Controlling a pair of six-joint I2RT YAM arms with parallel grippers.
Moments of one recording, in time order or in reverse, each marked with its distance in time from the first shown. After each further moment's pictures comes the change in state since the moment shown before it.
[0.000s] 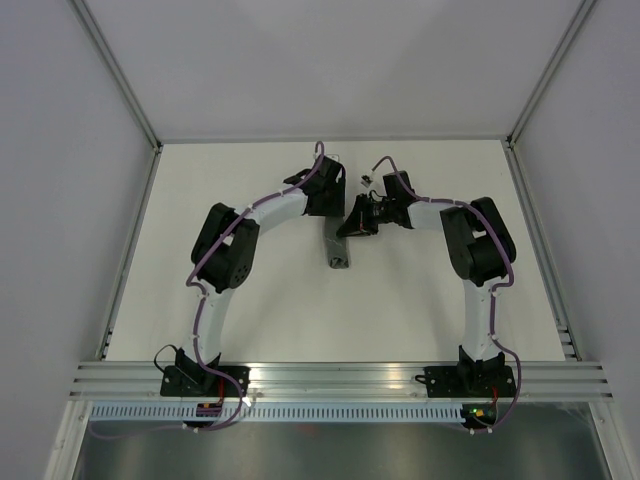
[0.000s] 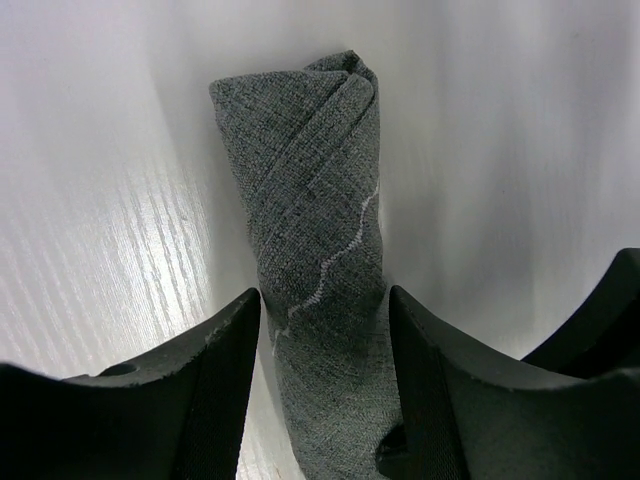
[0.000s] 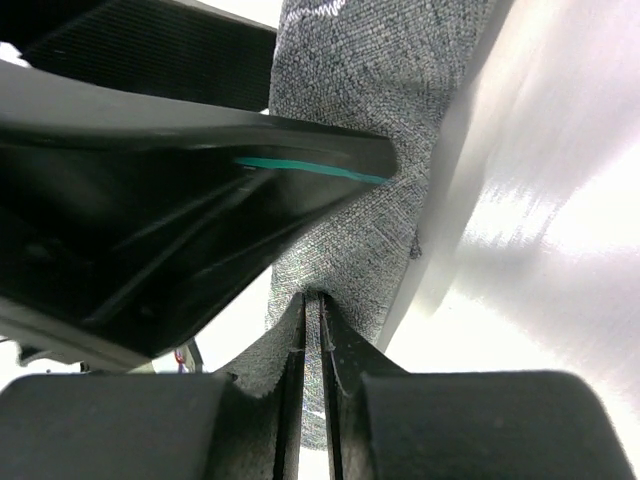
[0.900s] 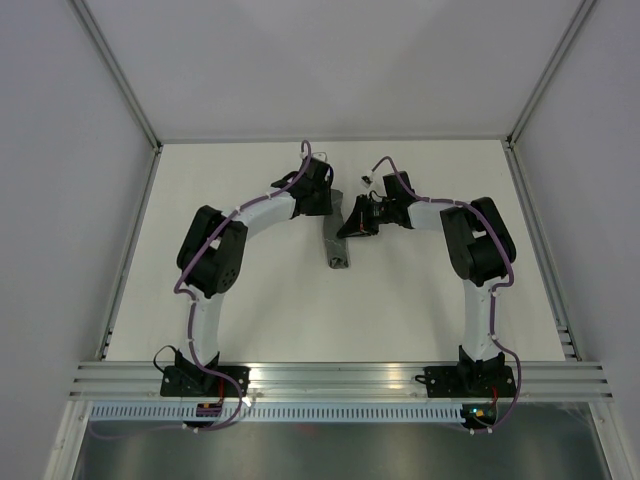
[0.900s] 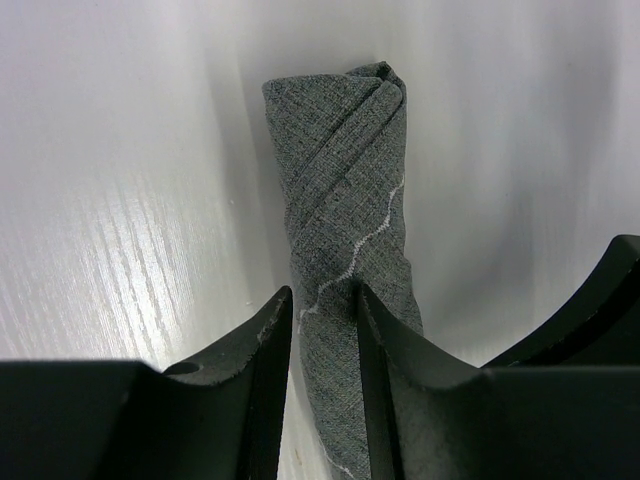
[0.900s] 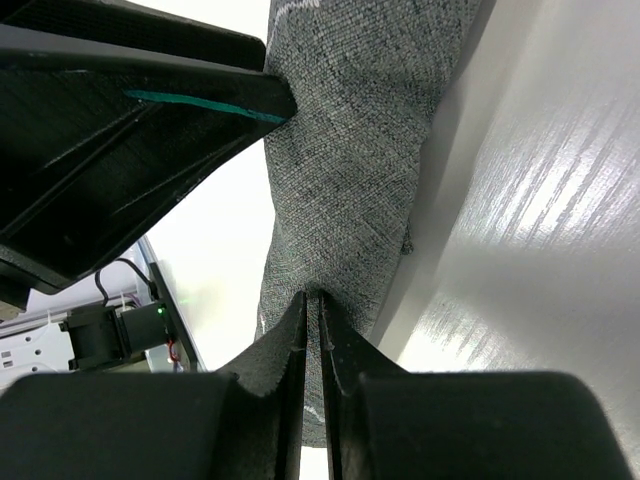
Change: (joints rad) left arm 0.036 -0.106 -0.147 0.111 0.006 -0.037; right arm -0.002 0.001 0.000 -0.013 0.003 -0.019
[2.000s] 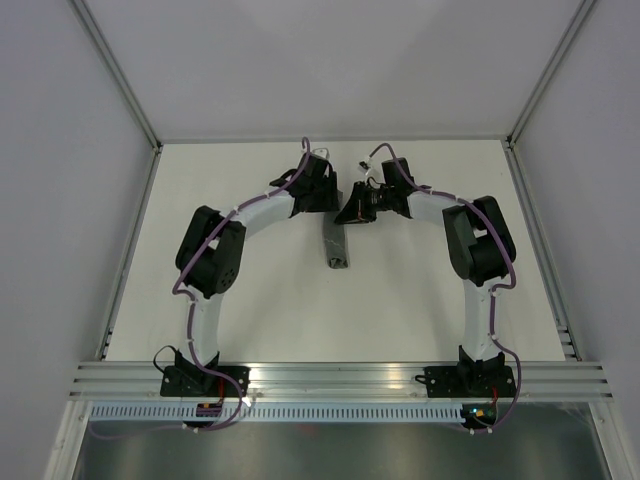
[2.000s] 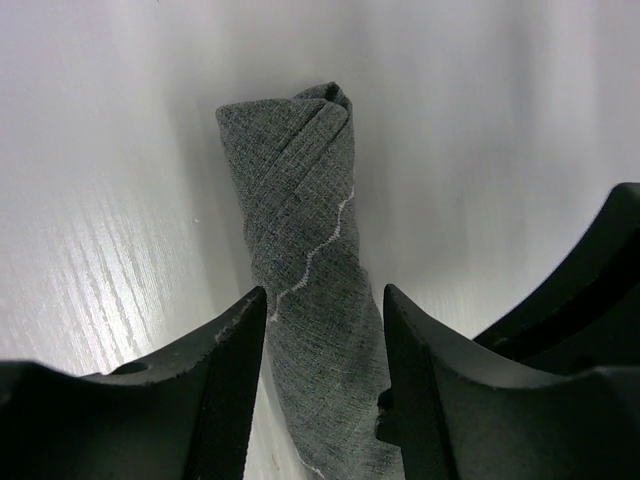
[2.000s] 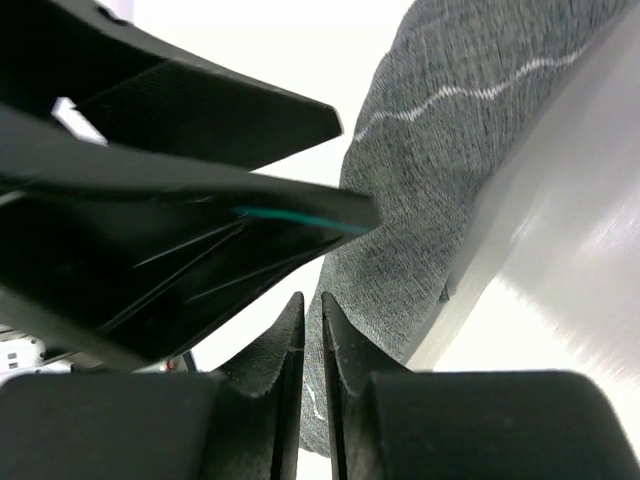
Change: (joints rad) left arm 0.004 0.000 0.008 0.043 0.067 0.001; right arm 0.000 0.000 0.116 -0.061 -0.002 -0.039
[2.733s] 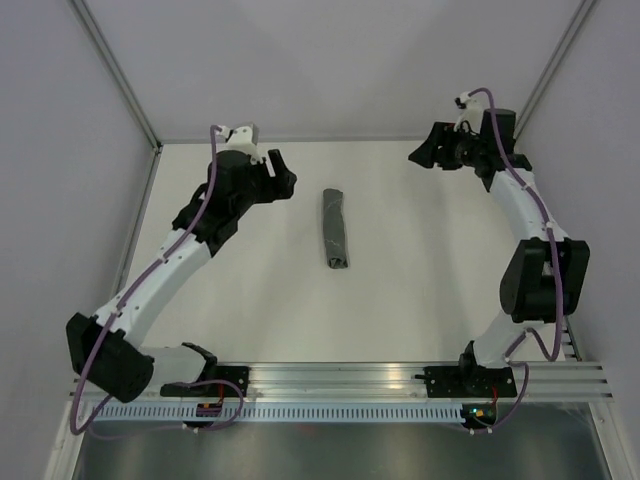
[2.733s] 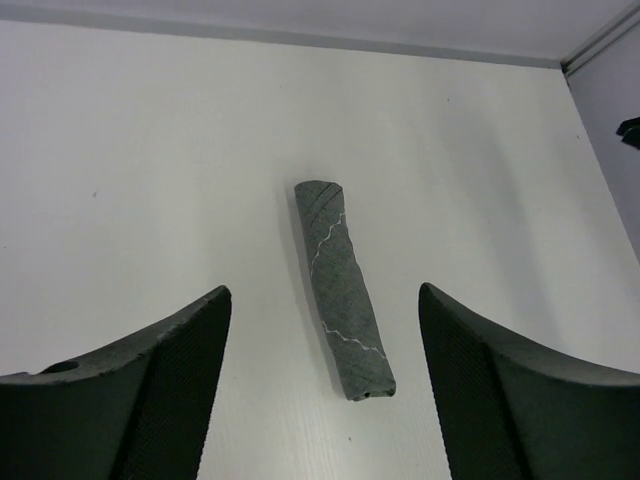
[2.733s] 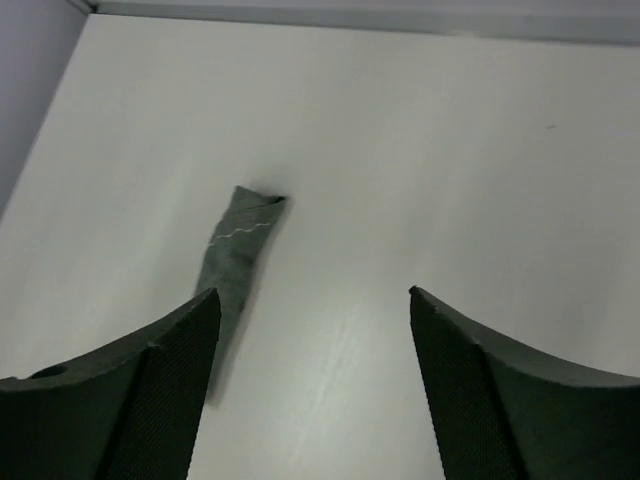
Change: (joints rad) left arm 0.077 -0.782 -0.340 -0.008 -0.097 0.073; right arm -0.330 -0.378 0.113 -0.252 0.191 -0.338
